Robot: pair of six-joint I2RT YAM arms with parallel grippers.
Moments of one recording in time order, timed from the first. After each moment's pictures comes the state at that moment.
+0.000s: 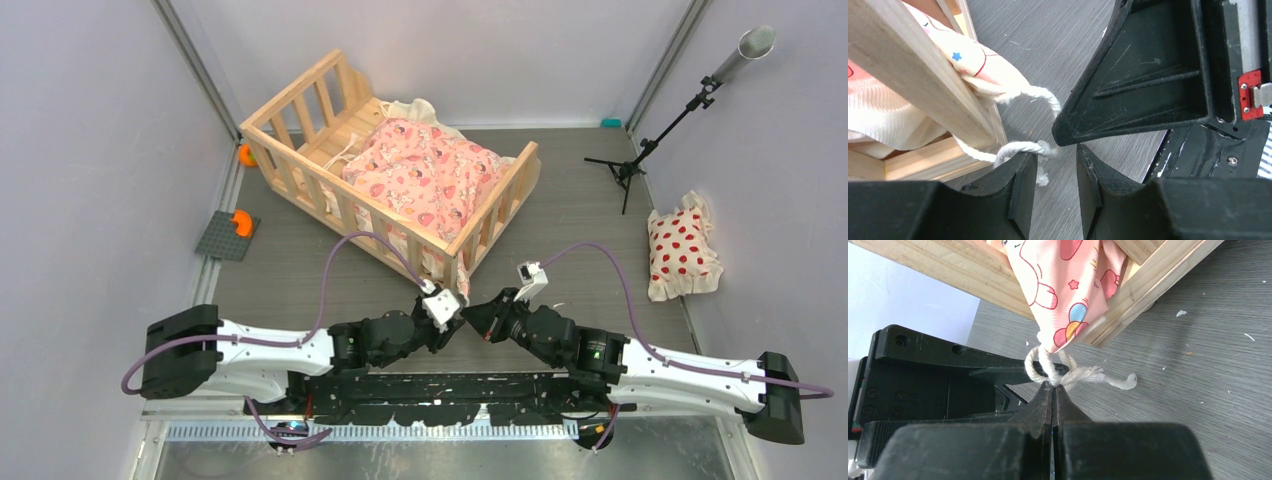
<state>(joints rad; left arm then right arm) -1.37 1.20 0.47 0.48 -0.37 -0.07 1.24 0.58 0.31 -0.02 0.45 0.97</state>
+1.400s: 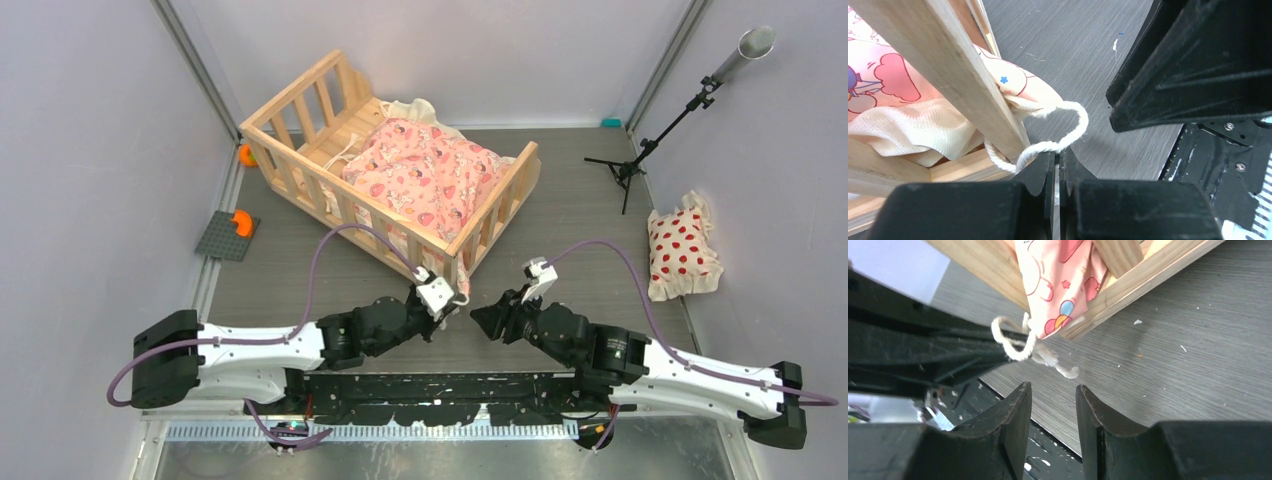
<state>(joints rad) -1.30 1.14 0.51 0.41 -0.34 -0.03 1.24 0.49 0.41 -0.29 0.46 0.80</state>
